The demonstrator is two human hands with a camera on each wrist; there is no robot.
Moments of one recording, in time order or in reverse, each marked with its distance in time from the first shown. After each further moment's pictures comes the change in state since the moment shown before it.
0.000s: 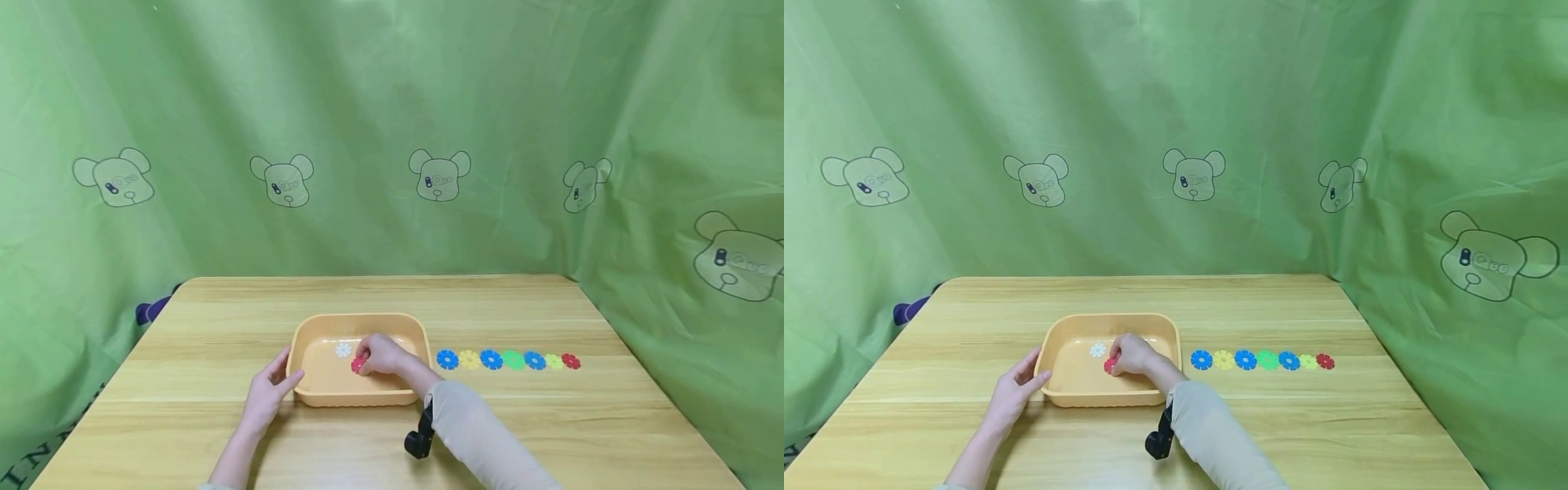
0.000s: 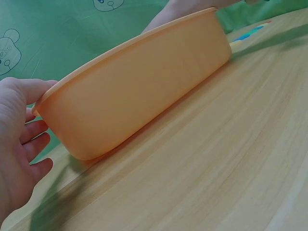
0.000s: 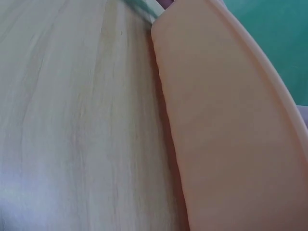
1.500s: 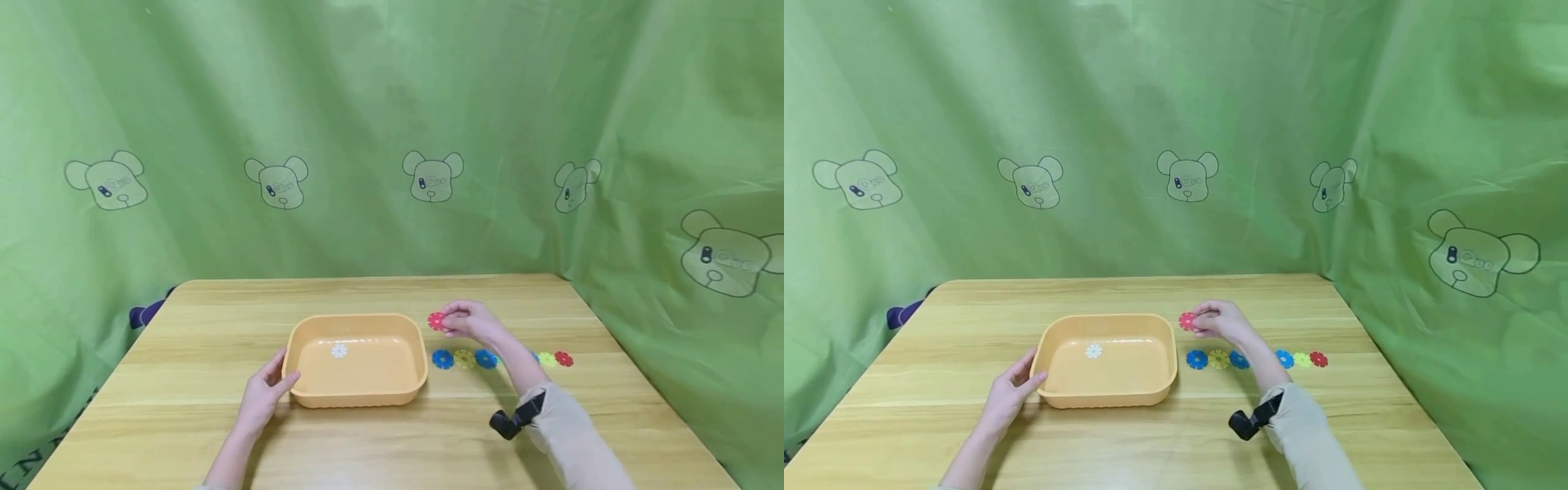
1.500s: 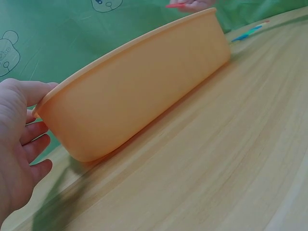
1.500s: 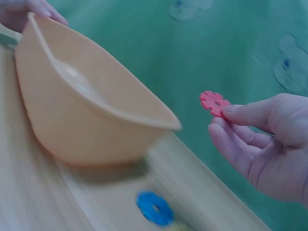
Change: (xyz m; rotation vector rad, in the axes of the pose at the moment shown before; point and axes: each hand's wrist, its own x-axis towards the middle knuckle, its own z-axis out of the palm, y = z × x) left_hand -0.001 0.003 0.000 0.030 -0.008 -0.011; right_hand -0.085 0.072 -0.127 0.761 0.226 0.148
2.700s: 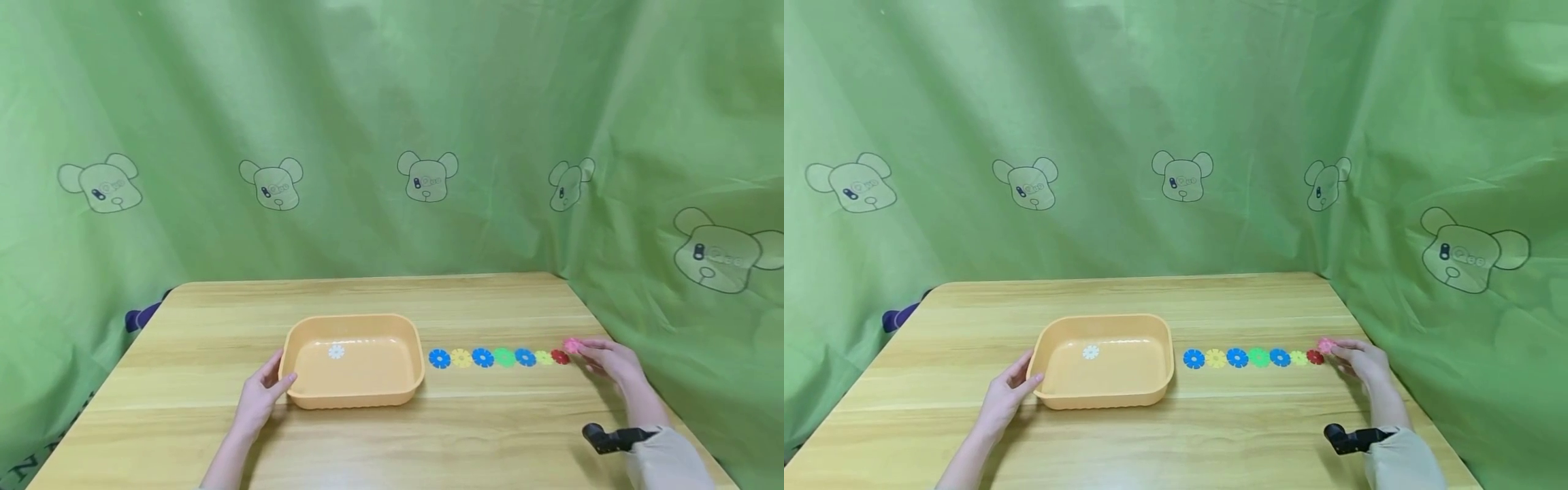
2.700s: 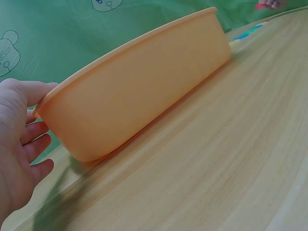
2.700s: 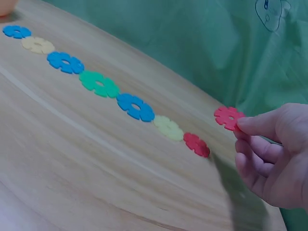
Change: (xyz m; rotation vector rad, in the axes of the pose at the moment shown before) left_hand -0.001 0.003 0.002 0.018 0.002 -0.003; right_hand -0.109 0.078 -0.194 -0.006 0.488 0.195
